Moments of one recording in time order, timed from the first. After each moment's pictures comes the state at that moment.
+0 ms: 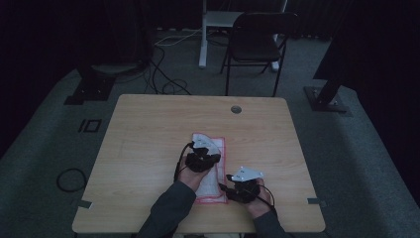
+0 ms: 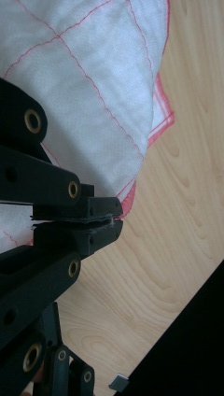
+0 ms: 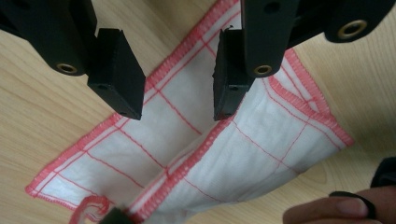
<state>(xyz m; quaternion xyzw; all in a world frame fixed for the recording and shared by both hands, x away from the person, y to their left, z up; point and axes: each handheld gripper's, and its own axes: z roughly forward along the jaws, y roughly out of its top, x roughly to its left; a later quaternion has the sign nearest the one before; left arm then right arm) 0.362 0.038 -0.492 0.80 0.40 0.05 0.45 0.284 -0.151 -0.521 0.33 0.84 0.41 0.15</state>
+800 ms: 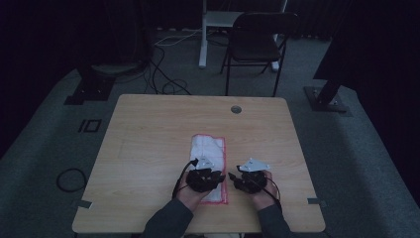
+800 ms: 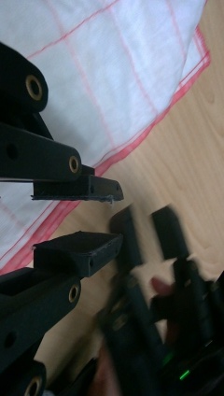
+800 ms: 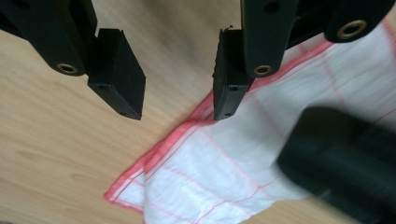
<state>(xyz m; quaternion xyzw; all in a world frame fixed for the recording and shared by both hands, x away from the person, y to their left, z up) 0.302 0.037 -0.501 0.82 0.35 0.05 0.44 0.311 -0.172 -0.519 0.38 0.82 0.39 0.20</state>
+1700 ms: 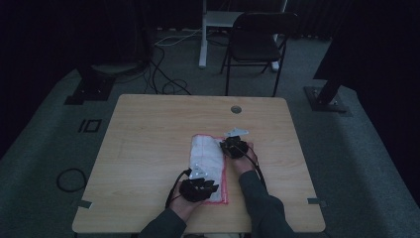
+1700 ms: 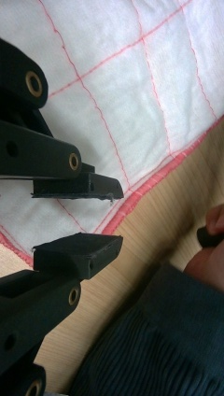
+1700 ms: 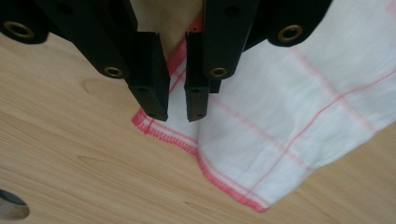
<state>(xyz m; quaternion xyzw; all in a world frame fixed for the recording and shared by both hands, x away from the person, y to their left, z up) 0.287 0.059 -0.521 0.83 0.37 0.04 0.43 0.436 -0.126 -0.531 0.42 0.81 0.36 0.20</state>
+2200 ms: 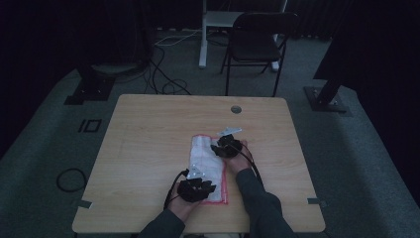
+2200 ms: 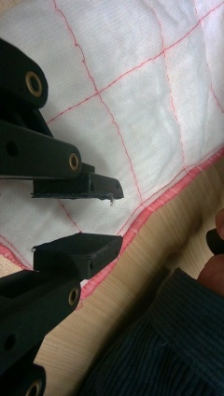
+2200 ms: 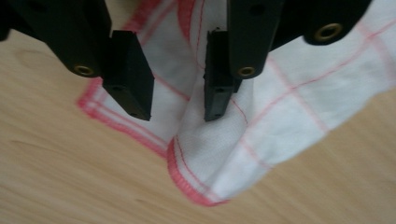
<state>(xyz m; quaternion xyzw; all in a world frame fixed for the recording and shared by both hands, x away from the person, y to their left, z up) 0.290 0.063 -0.530 0.82 0.38 0.04 0.42 0.436 -0.108 -0.530 0.39 0.83 0.37 0.15</state>
